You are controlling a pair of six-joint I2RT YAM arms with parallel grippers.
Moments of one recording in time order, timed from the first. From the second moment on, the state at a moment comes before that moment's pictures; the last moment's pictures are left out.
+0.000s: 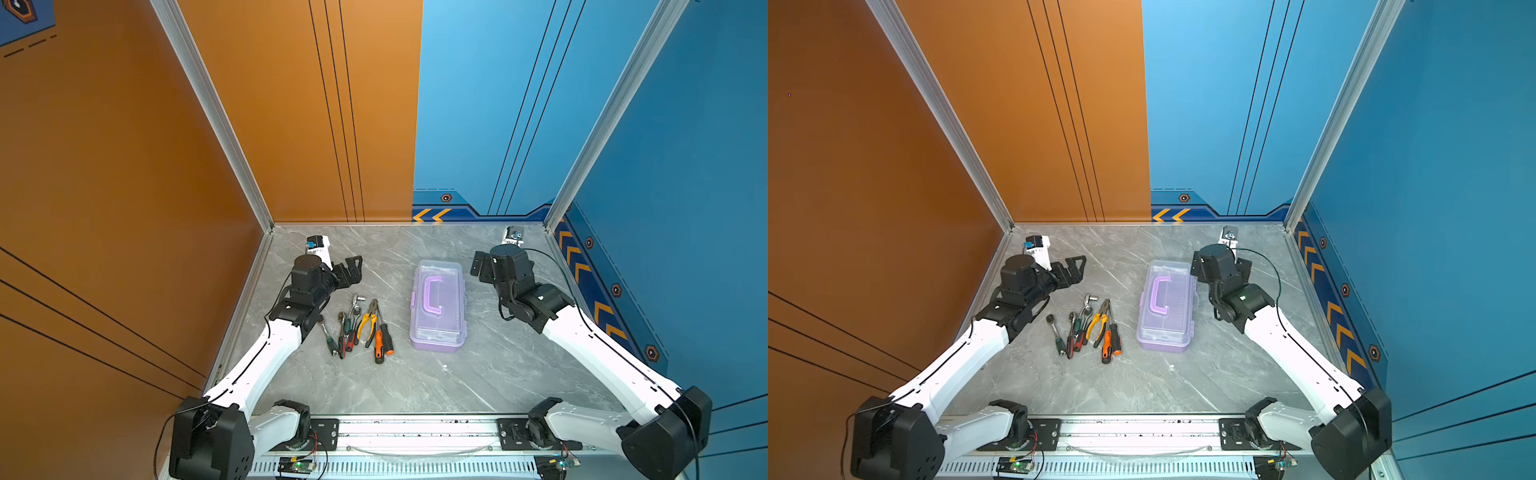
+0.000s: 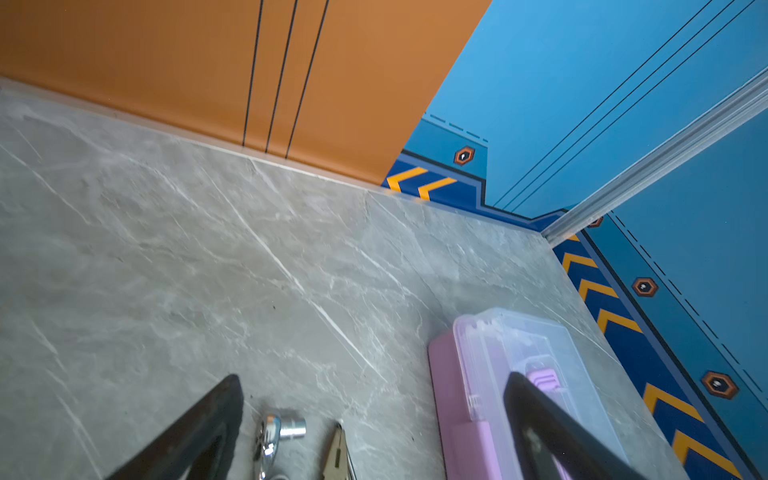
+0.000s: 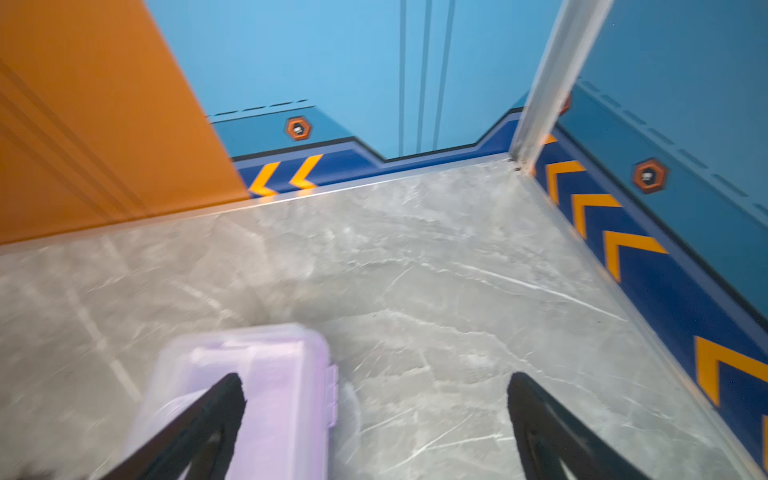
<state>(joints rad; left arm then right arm) -0.22 1.16 0.80 -0.03 0.14 -0.50 0.55 1.22 1.14 -0.49 0.54 0.44</state>
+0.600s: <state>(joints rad) -0.33 1.31 0.89 -0.26 0.30 -0.56 0.69 1.54 1.21 -0.58 0.05 0.73</state>
